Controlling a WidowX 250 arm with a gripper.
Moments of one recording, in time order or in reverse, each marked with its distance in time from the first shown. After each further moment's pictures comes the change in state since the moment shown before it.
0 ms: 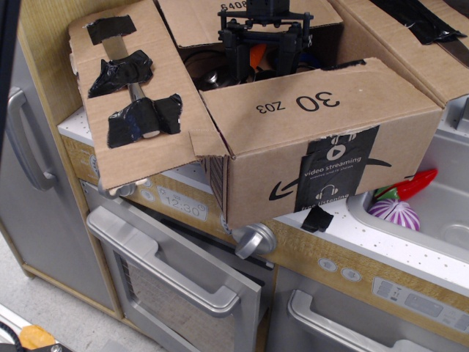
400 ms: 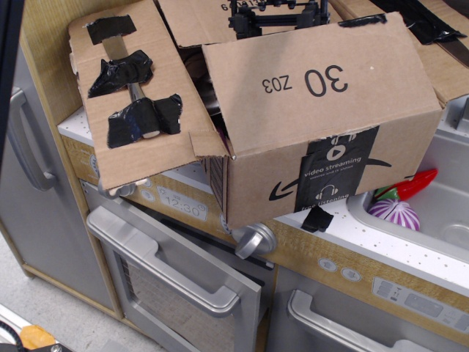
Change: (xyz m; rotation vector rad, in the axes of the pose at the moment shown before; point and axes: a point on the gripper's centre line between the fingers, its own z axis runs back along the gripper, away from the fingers) arm -0.017 -0.021 0.018 -0.045 0.071 0.041
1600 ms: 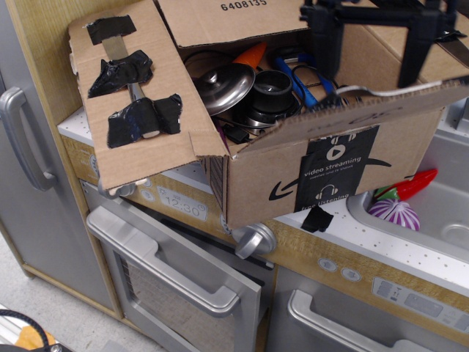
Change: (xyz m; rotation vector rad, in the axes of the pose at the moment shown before) arm -0.093 -0.099 -0.002 0.094 -0.191 0.061
